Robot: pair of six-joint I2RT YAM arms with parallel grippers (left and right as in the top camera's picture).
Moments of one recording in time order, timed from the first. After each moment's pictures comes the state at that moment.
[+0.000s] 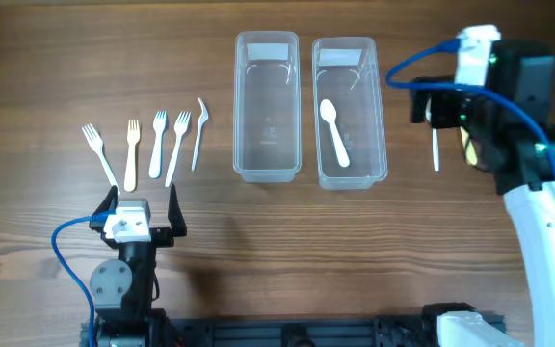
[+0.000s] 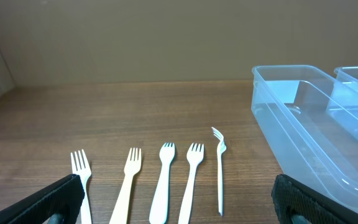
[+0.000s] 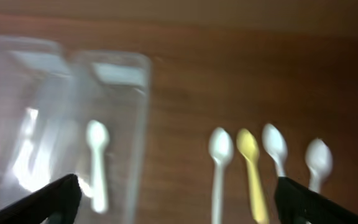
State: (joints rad) left arm 0.01 0.01 0.05 -0.15 -0.02 0.02; right arm 0.02 1.30 1.34 -0.80 0.01 -0.06
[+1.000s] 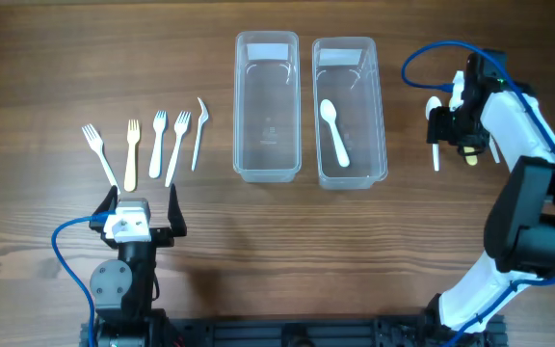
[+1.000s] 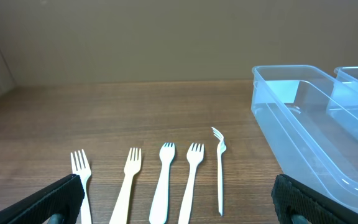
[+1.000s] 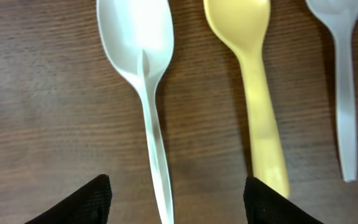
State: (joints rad) left arm 0.01 0.01 0.05 -0.15 -0.02 0.02; right arm -0.17 1.94 1.34 -0.78 0.06 -0.03
